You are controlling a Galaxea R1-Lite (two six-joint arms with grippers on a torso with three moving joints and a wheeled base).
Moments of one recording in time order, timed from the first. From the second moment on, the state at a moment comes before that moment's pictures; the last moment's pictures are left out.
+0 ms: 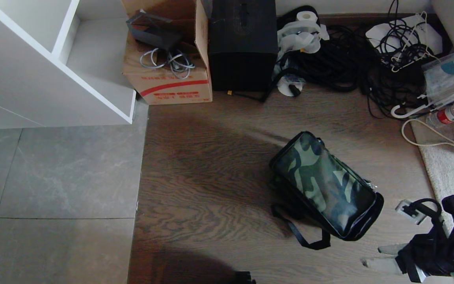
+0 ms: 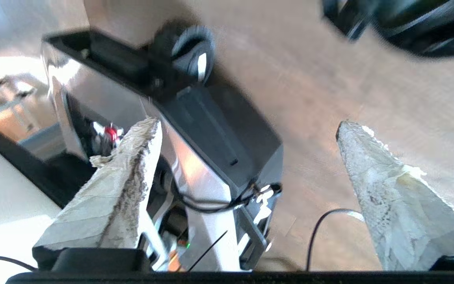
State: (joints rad) left arm 0.00 0.00 0.00 -0.02 0.00 0.01; right arm -0.18 1.66 -0.34 -0.29 0.66 -0.38
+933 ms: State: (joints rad) left arm 0.00 0.00 0.00 -0.02 0.00 0.01; right arm -0.28 1.82 -0.76 -0.29 0.35 -0.07
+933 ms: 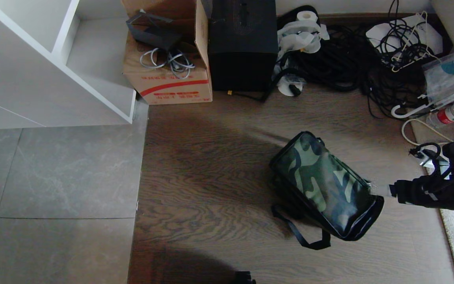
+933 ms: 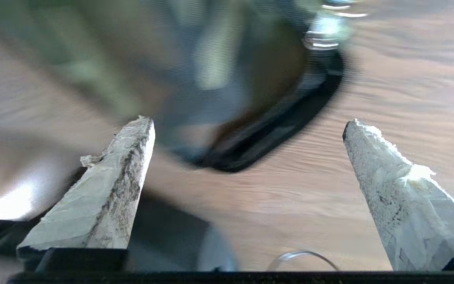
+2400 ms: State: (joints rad) left arm 0.00 0.00 0.00 -0.02 0.00 0.01; right arm -0.21 2.11 -0.94 -0.26 0.36 0.26
